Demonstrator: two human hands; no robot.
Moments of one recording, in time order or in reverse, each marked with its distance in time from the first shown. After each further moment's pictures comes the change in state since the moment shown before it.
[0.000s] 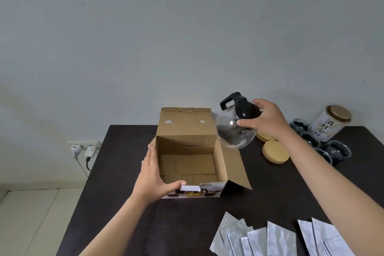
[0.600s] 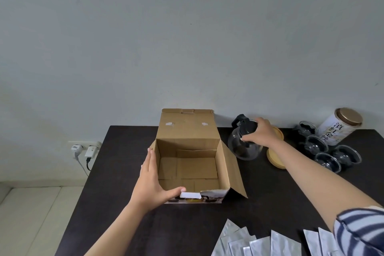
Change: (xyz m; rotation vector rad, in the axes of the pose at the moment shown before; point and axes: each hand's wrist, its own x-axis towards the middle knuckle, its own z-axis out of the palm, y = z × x) left_hand 0.001 0.000 0.003 -0.011 0.023 0.003; right_hand 0.069 0.099 0.054 -0.194 -0.119 0.225
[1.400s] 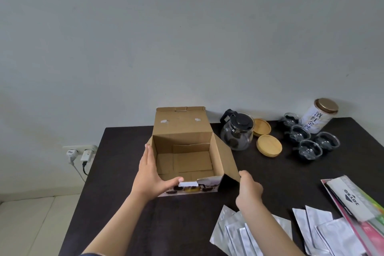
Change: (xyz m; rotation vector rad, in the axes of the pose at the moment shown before) left_hand 0.000 -0.004 0.001 -0.018 0.015 0.030; right_hand -0.182 -0.021 0.090 1.152 0.346 0.999
